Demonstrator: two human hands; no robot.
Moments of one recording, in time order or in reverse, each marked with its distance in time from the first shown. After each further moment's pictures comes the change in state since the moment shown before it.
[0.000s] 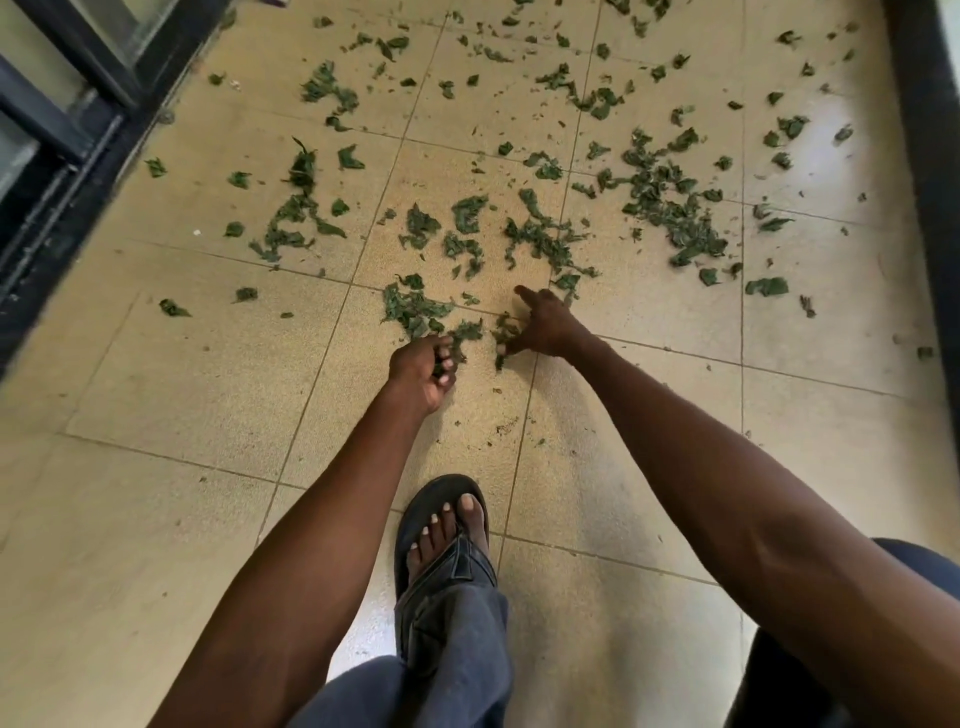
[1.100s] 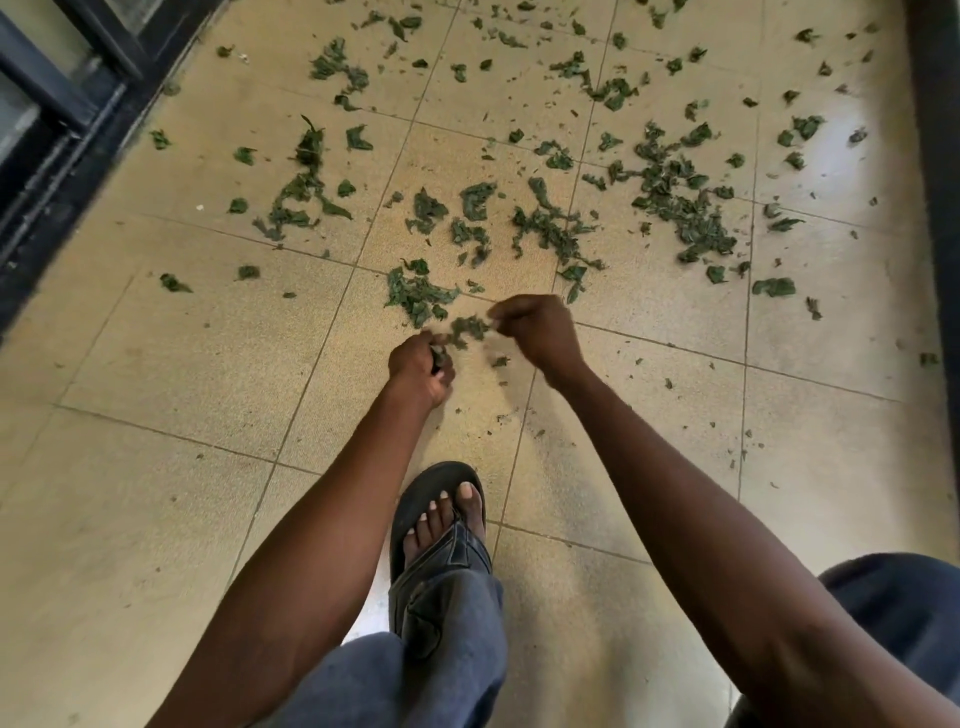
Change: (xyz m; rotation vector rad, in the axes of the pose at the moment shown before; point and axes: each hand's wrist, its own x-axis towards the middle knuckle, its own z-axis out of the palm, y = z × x) left_hand 0.007 -0.011 -0.008 -0.130 0.075 -0.042; right_hand -0.072 -0.049 0.009 0.556 0.255 -0.123
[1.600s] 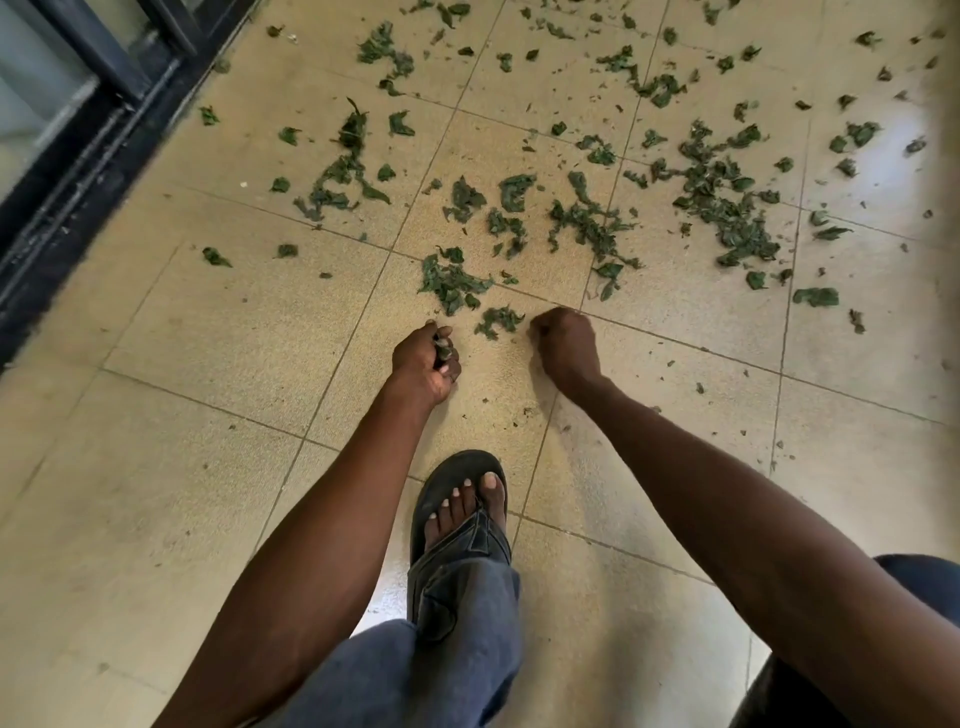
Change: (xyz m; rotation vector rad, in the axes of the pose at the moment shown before) left_hand -0.007 0.009 -0.033 -0.138 -0.069 0.021; right_hand 0.001 0.043 0.024 -0.501 0.101 -0.183
